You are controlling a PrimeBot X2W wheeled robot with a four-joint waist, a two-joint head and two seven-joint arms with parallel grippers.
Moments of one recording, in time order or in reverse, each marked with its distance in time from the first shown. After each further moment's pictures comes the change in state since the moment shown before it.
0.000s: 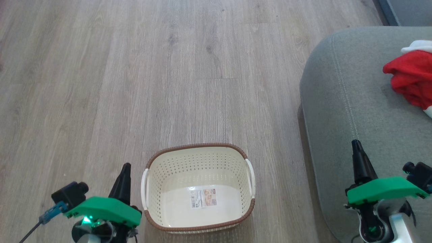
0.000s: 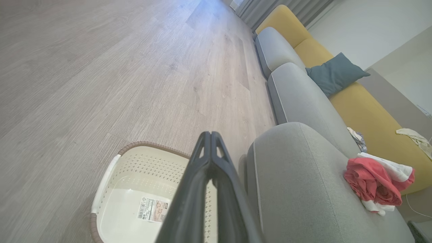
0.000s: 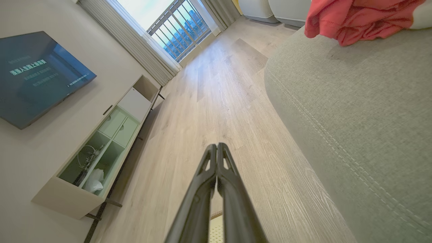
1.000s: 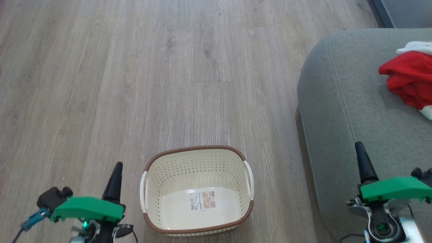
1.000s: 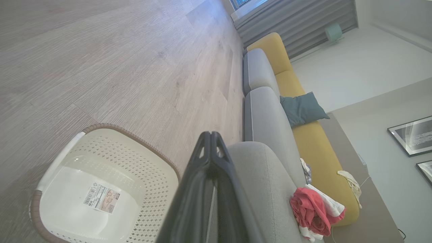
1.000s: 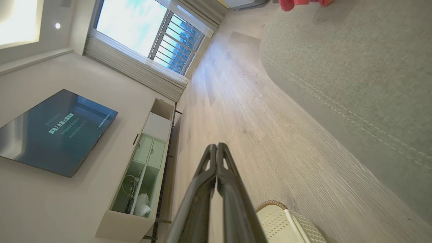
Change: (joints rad) left arm -0.002 0.000 0.061 -0.005 -0.319 -0.028 0.088; right arm 0.000 0.006 -0.032 -0.002 0.311 0.000 0.081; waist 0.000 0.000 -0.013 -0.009
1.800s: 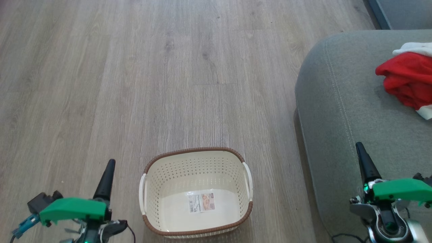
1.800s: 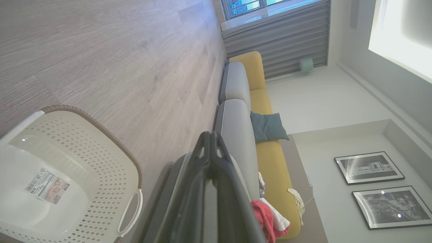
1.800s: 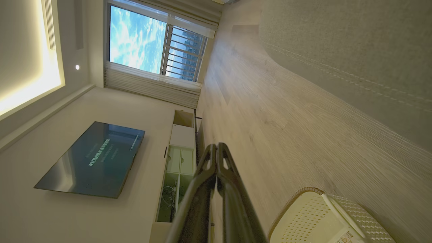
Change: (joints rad) left arm -0.002 0.000 0.048 -0.009 -0.263 -0.030 0.069; right arm 0.000 0.005 -0.022 -0.002 0.258 0.000 0.074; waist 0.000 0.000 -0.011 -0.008
